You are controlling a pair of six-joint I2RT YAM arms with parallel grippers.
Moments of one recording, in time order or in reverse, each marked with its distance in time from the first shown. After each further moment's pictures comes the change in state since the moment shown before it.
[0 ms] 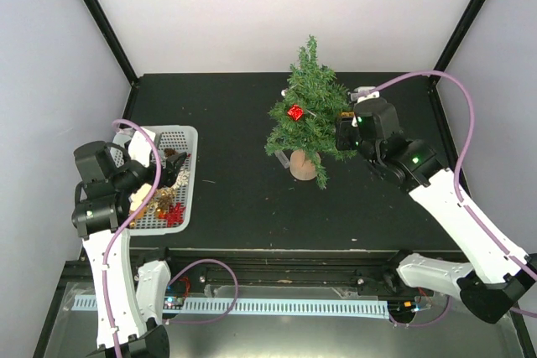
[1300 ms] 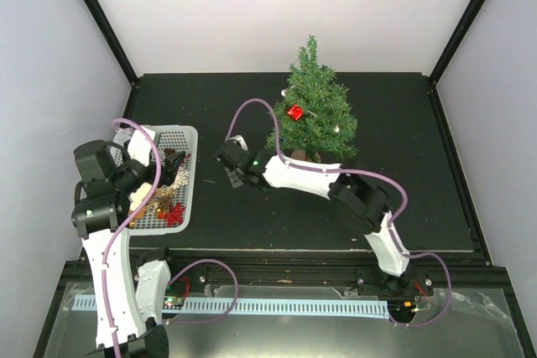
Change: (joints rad) left arm -0.005 0.004 0.007 0.001 -0.024 0.000; right arm 0.391 1.035 0.327 0.262 0.001 0.080
